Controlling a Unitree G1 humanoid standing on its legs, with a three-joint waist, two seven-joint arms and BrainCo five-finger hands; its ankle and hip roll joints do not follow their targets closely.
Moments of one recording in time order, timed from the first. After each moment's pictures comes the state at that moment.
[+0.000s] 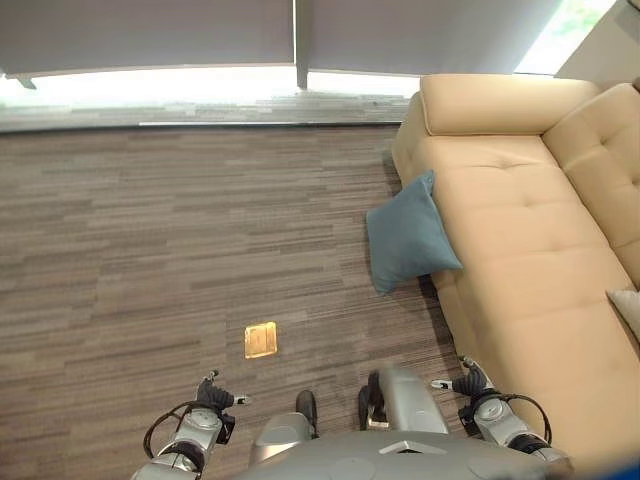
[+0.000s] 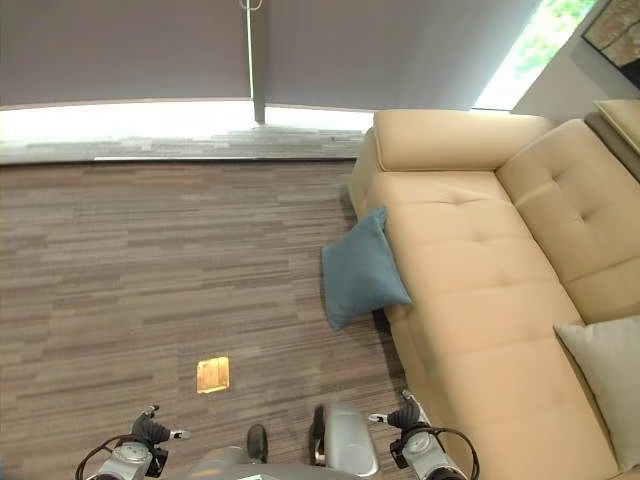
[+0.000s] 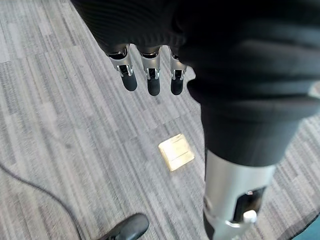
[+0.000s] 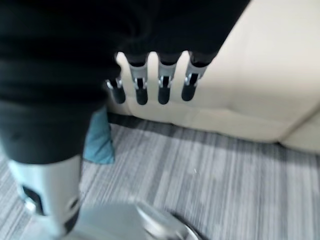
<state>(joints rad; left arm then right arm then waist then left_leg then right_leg) 0.00 0.31 -0.13 1.20 0.05 -0.05 0.22 -0.02 -0.21 0.26 1.12 -0.15 -0.01 -0.24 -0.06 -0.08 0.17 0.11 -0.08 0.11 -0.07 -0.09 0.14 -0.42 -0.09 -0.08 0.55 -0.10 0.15</state>
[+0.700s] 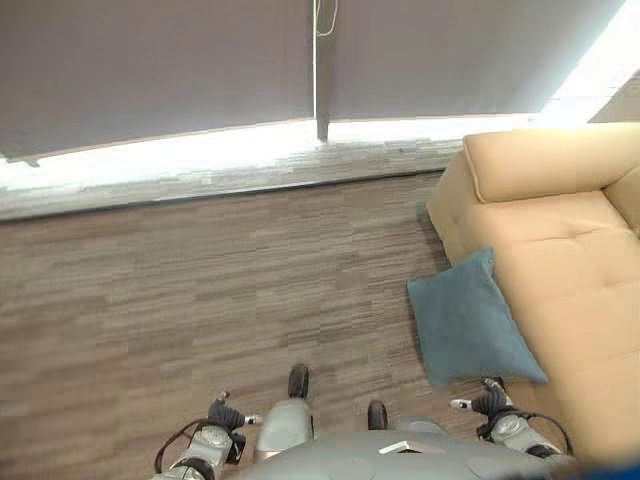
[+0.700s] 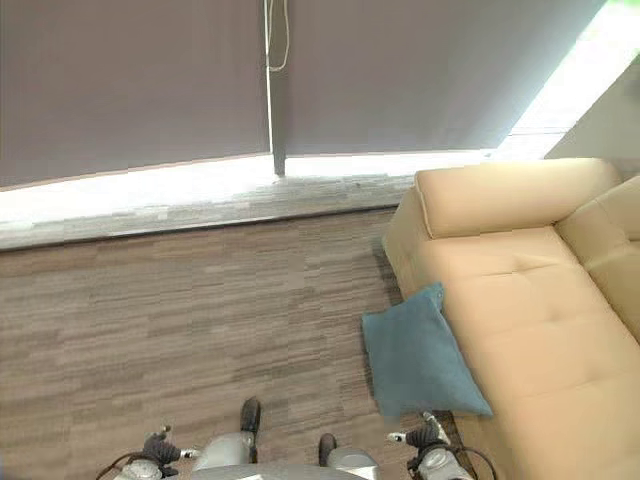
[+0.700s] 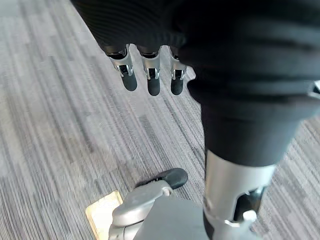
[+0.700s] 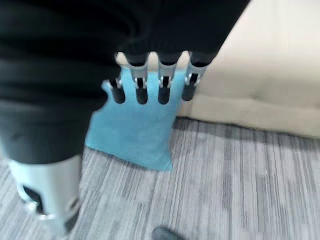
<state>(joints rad) 0.04 0.28 -0.14 1.24 0.05 -0.04 0.20 0.00 -0.22 0.24 1.20 -0.14 -0.01 -0.24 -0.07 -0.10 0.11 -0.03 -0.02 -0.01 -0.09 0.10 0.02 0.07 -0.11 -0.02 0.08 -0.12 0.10</state>
